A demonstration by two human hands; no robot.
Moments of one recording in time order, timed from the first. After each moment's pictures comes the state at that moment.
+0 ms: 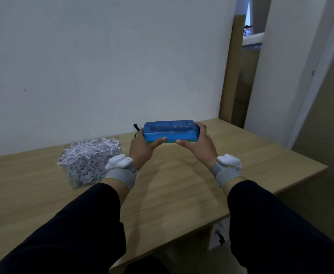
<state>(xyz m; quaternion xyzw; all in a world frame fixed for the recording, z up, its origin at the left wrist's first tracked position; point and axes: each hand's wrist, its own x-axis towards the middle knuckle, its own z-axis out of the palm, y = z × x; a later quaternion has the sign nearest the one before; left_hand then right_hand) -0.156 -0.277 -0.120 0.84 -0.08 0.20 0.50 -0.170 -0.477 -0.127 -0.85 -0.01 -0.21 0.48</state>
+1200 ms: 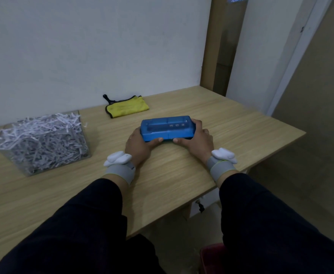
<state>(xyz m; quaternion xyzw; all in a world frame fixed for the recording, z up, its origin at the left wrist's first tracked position) -0.138 -0.339 -0.204 0.88 -0.06 0.08 0.46 -0.164 -0.537 -0.211 -0.90 0.10 -0.16 0.39</state>
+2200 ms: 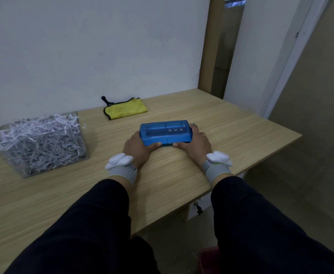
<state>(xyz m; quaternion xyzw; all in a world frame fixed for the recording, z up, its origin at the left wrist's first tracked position) -0.127 -0.339 -0.216 0.92 -0.05 0.10 0.37 -0.161 -0.537 -0.217 -0.91 0.10 -0.16 0.37</state>
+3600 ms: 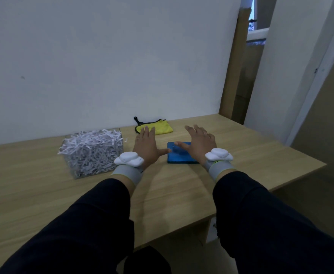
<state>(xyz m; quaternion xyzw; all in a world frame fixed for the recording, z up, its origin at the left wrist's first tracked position) -0.157 -0.279 -0.140 0.97 -0.08 0.17 0.19 -0.148 -0.469 -0.145 -0.97 -0.01 -0.18 0.14</state>
